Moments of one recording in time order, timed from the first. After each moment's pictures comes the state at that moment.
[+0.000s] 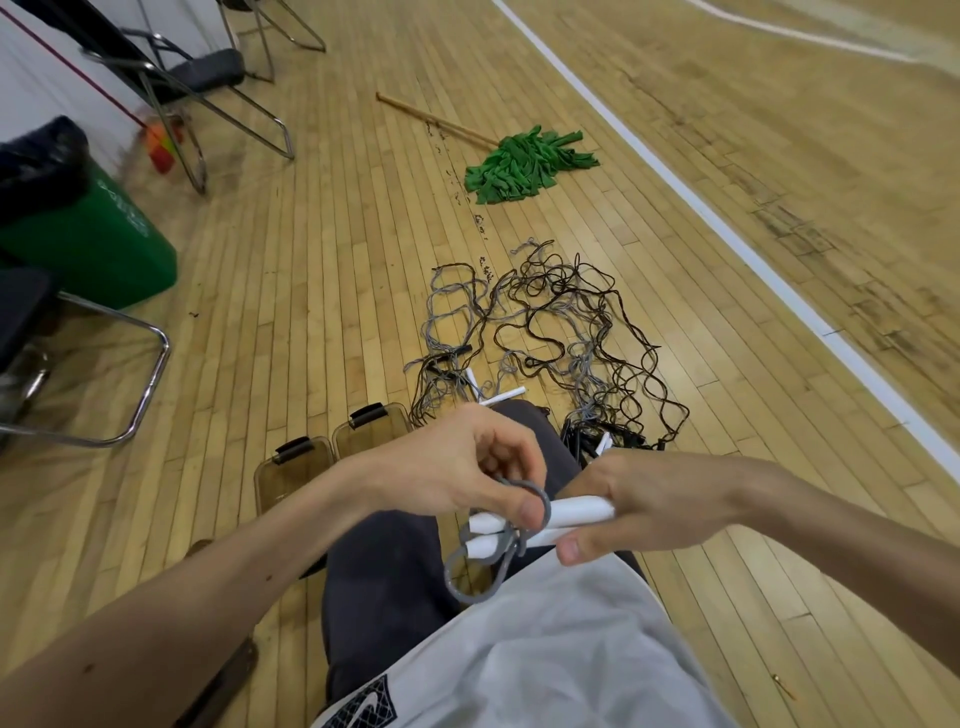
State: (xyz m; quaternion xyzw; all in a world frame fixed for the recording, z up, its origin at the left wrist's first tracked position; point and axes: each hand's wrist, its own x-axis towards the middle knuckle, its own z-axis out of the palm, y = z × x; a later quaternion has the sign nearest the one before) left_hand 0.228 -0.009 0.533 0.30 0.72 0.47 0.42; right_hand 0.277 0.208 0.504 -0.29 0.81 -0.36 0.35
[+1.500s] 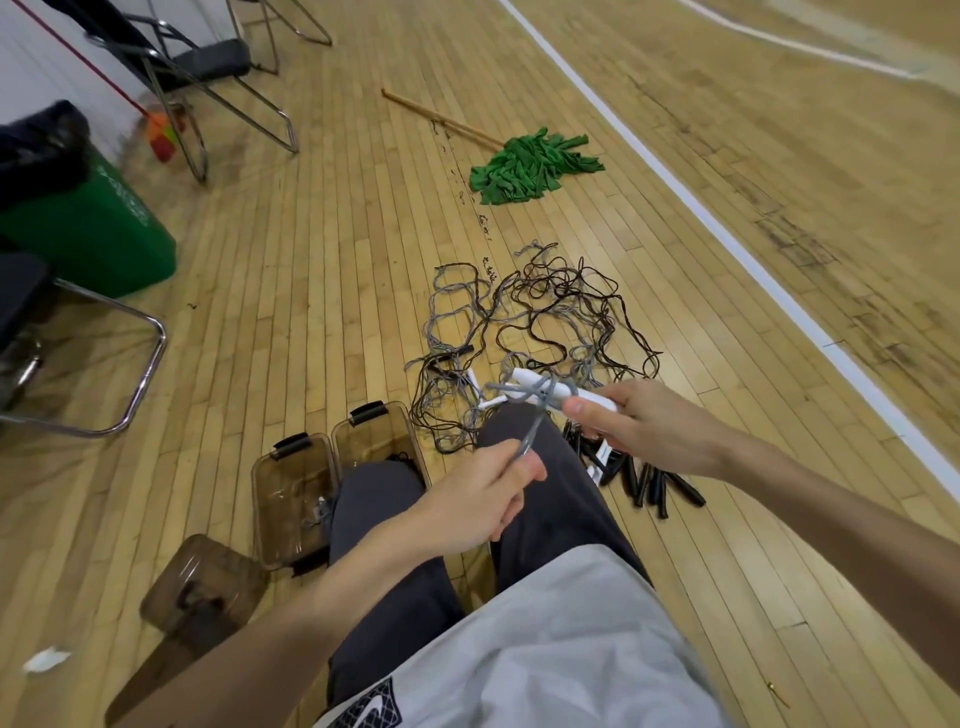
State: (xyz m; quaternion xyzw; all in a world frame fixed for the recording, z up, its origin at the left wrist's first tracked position) left_hand 0.247 -0.012 0.472 0.14 0.83 0.42 0.32; right_hand 0.235 0.218 0.470 -0.08 0.90 -0.41 0.15
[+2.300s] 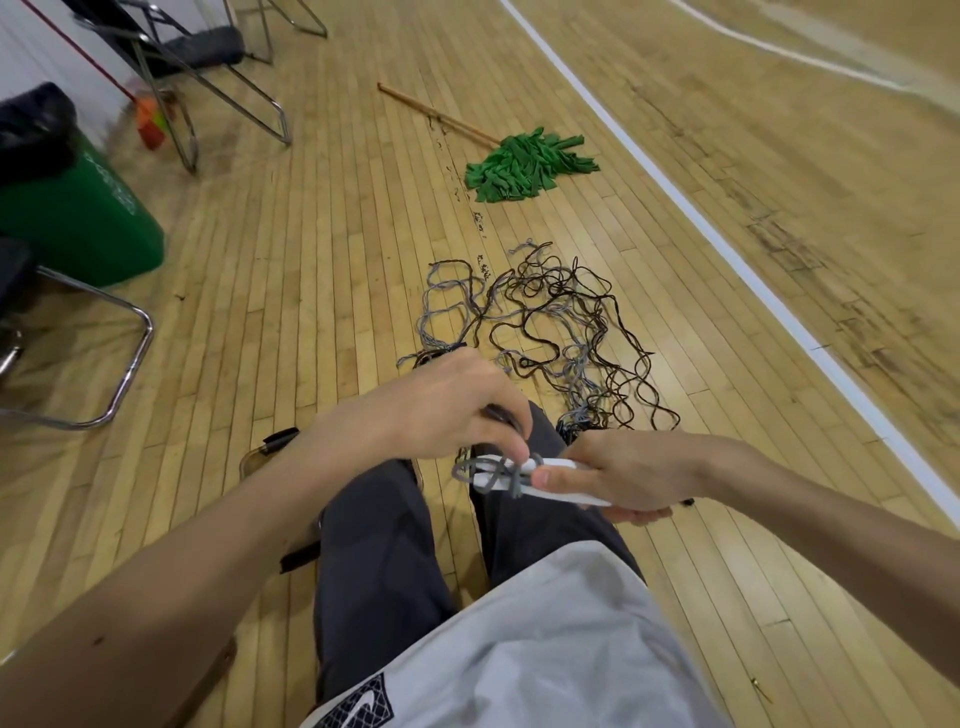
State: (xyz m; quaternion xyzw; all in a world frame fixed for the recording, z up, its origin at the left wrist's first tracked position) left_hand 0.189 -0.015 0.544 0.44 0.85 0.19 0.21; right_hand 0.250 0.189 0.497 -0.14 0.85 -0.31 0.40
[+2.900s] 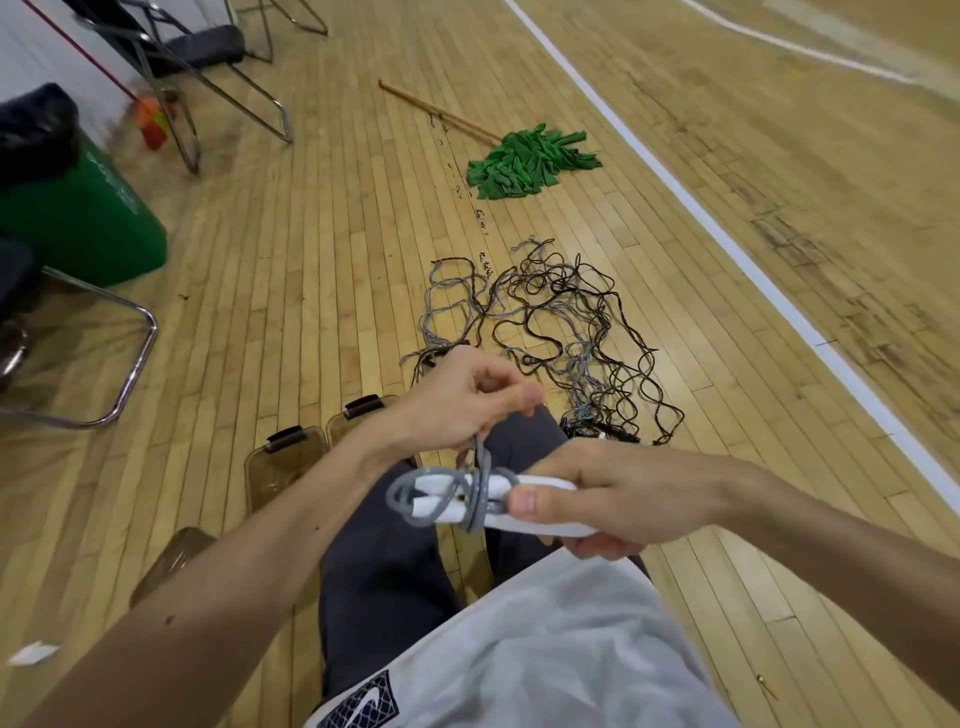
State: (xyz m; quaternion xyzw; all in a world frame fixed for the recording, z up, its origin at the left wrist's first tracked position) left_hand 0.186 -0.015 0.503 0.25 0.80 0.48 0.25; right_hand 0.275 0.167 0.539 -0.22 0.75 -0.49 0.39
